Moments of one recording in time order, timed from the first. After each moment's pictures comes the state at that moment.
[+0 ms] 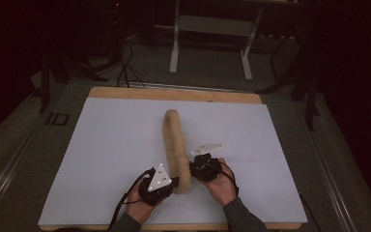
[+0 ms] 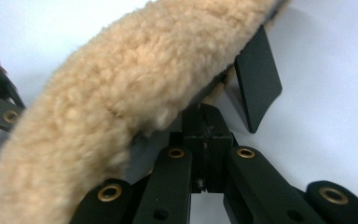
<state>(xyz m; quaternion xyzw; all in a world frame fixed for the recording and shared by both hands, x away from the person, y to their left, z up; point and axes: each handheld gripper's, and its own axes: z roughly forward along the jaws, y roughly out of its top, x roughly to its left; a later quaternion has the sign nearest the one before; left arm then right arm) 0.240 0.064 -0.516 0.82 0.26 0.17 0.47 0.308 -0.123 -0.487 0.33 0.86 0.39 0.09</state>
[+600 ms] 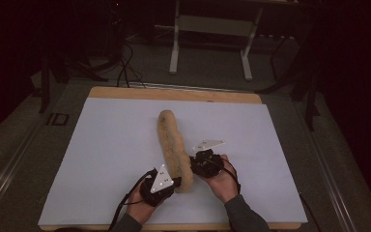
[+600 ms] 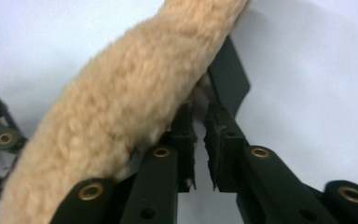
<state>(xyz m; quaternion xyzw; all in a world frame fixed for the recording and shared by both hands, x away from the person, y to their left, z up) 0.239 0.062 -0.517 0.83 0.26 0.18 0.46 0.314 -0.128 -0.477 0.34 0.85 0.38 0.11</state>
